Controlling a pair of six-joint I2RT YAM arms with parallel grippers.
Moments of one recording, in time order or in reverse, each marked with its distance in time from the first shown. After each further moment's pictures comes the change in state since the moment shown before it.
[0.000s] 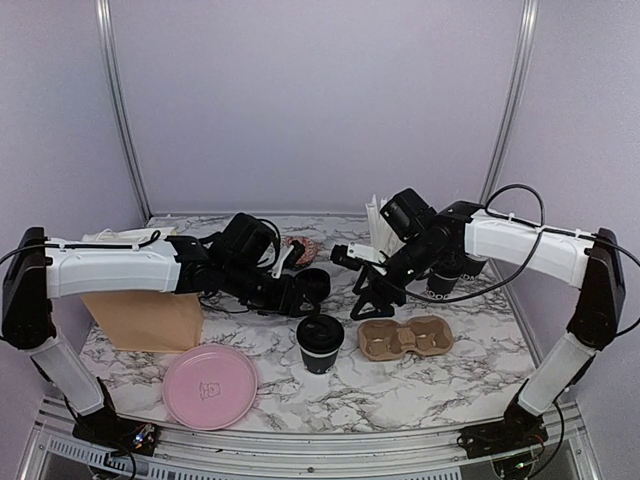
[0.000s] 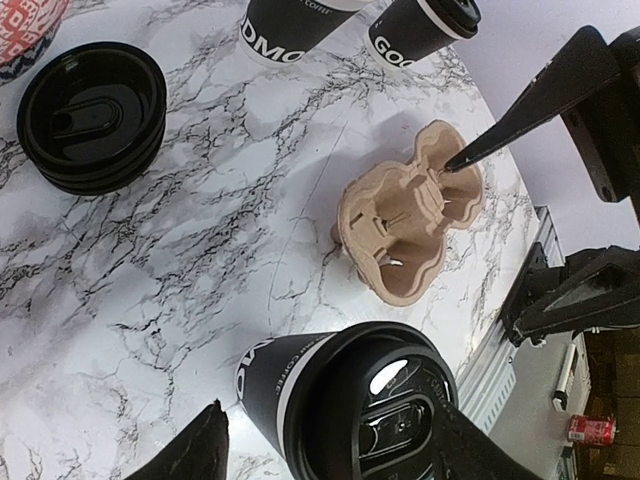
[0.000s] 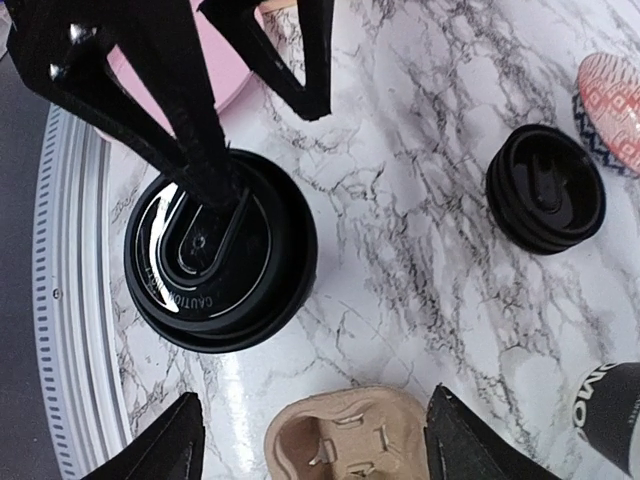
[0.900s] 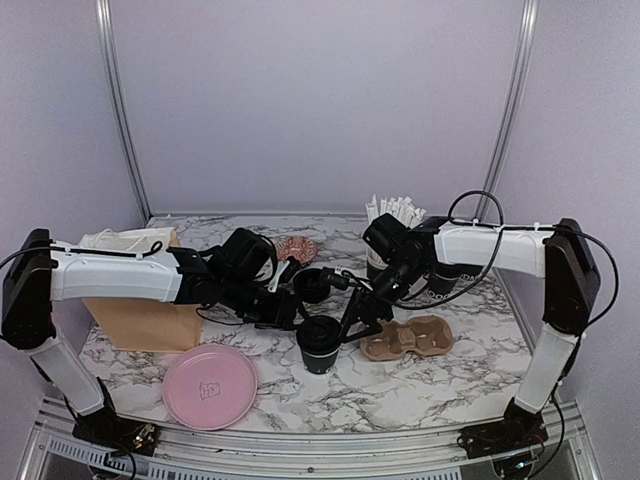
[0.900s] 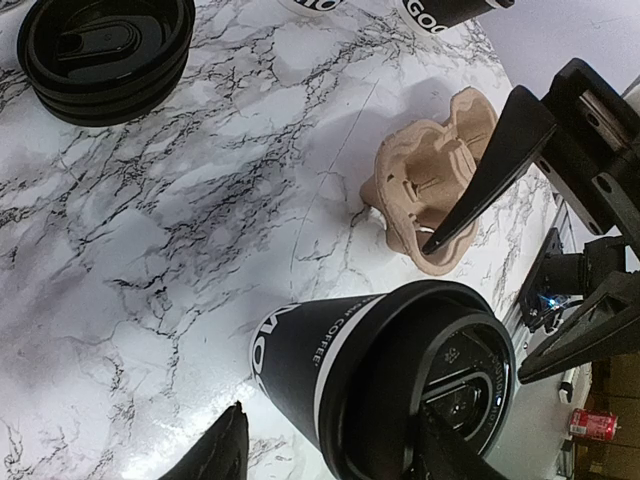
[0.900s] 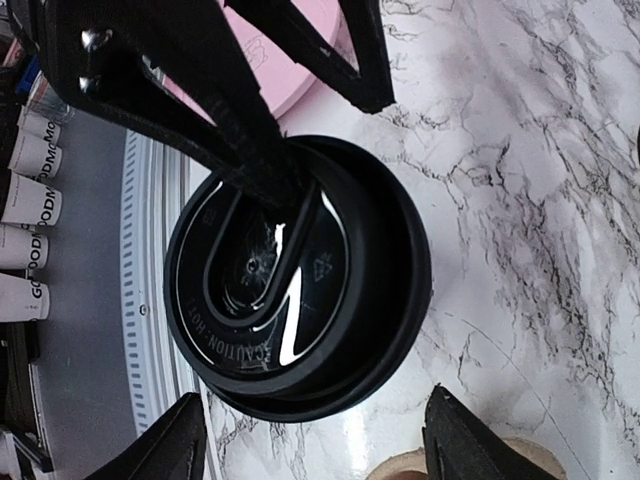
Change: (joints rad) left arm 0.000 0.005 -0.088 0.030 0.011 -0.030; right arm -0.002 0.159 -0.028 -0.021 -0.241 0.101
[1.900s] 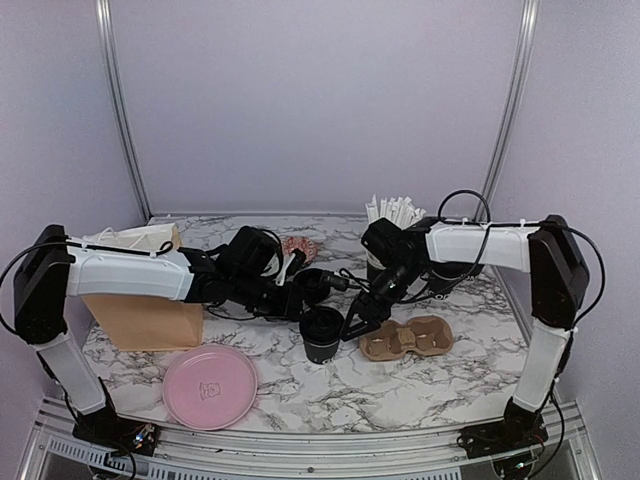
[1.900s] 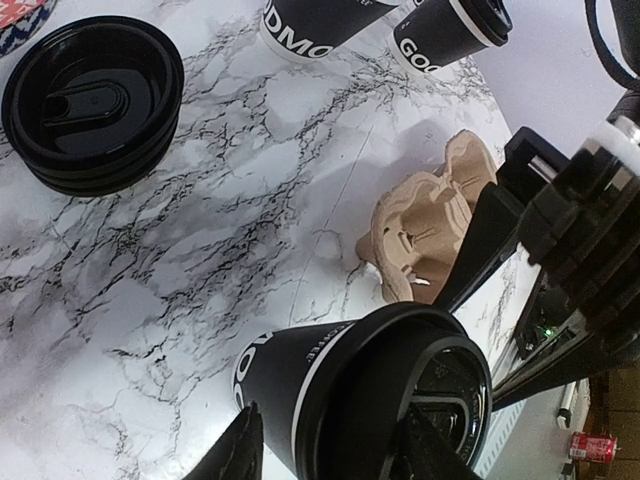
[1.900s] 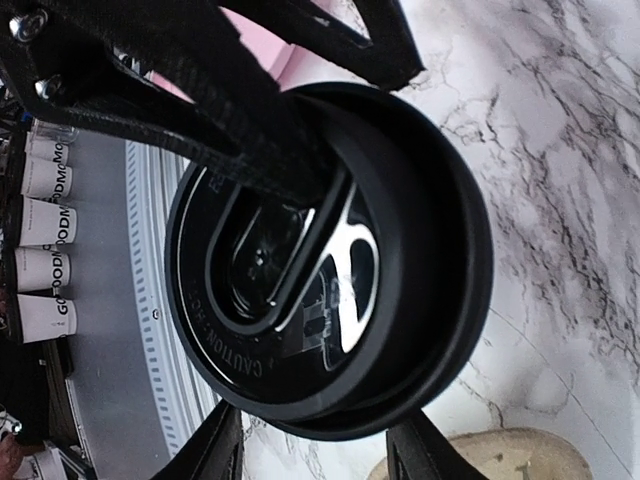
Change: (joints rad) left arm 0.012 0.071 0.022 0.096 -0.009 -0.002; right arm -0.024 0.083 0.044 -0.055 -0.031 0.068
